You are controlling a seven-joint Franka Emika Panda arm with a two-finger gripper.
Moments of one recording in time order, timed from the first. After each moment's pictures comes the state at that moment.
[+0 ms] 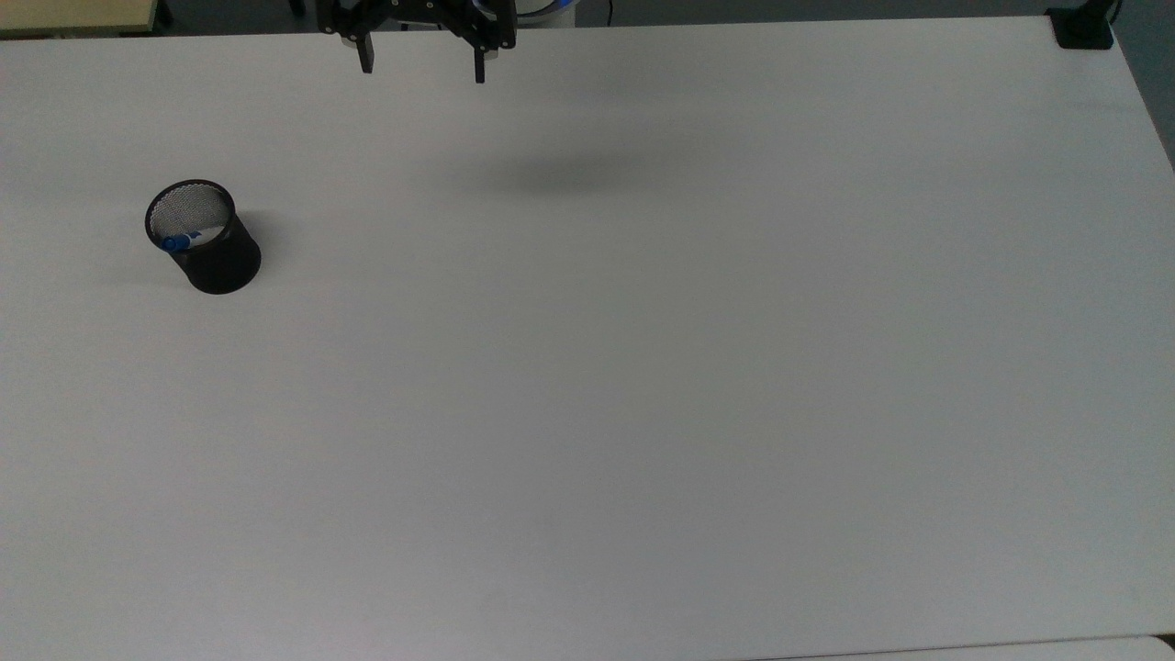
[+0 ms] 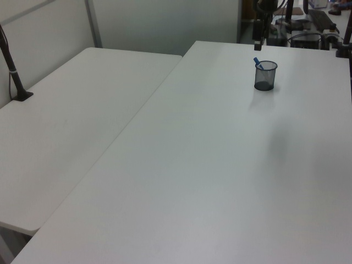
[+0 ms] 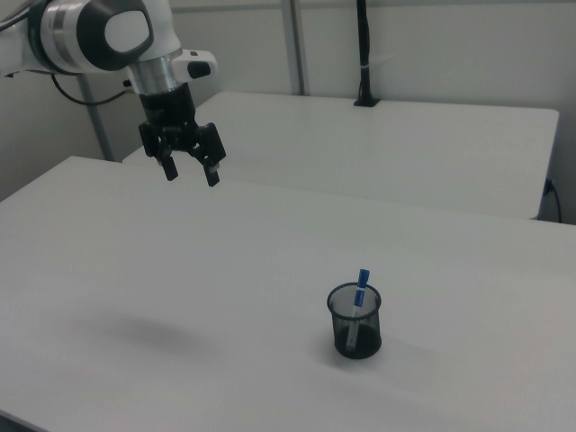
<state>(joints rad) 0.14 0.01 -0.14 -1.65 -0.08 1.68 0.01</state>
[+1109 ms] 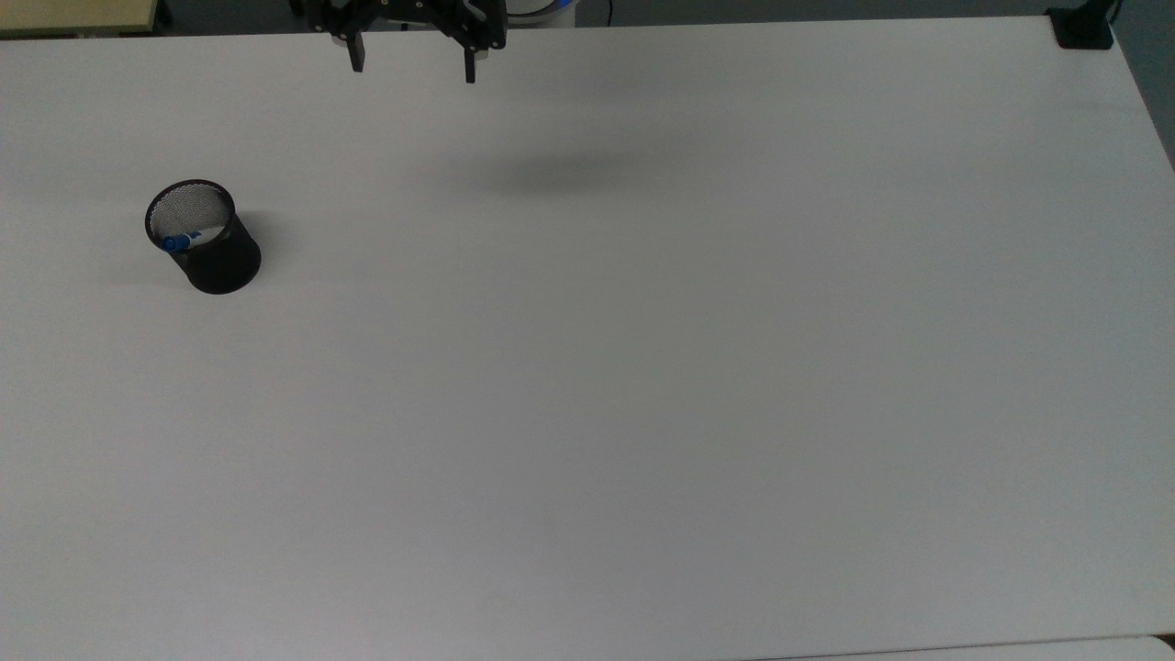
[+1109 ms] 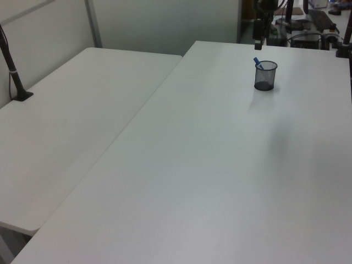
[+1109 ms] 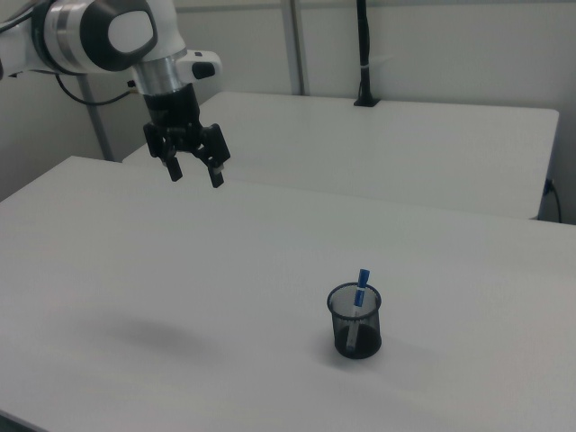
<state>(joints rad) 0.12 0.01 -0.14 -1.65 -0.08 1.68 0.00</state>
